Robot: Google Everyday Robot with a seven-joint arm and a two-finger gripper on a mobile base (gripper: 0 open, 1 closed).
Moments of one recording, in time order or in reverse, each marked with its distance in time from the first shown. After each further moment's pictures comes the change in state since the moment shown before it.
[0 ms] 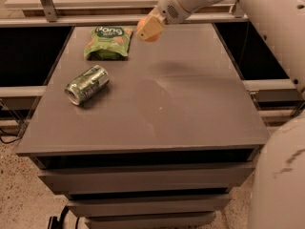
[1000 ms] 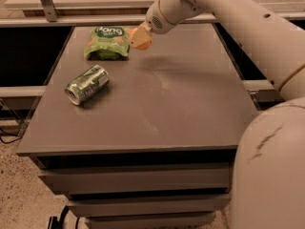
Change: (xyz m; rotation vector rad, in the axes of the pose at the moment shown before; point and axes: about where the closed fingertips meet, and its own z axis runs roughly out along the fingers) arm 0.010 -0.004 0.058 0.029 0.038 0.113
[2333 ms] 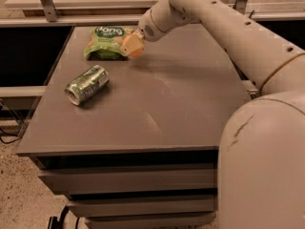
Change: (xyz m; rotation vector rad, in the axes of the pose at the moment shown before) arm 0.003 0.009 0.041 -0.065 -0.005 0.006
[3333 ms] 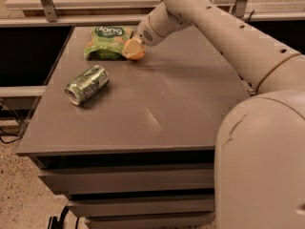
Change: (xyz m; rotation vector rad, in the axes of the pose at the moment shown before) arm 0.012 0.001 0.015 -0.005 0.028 0.005
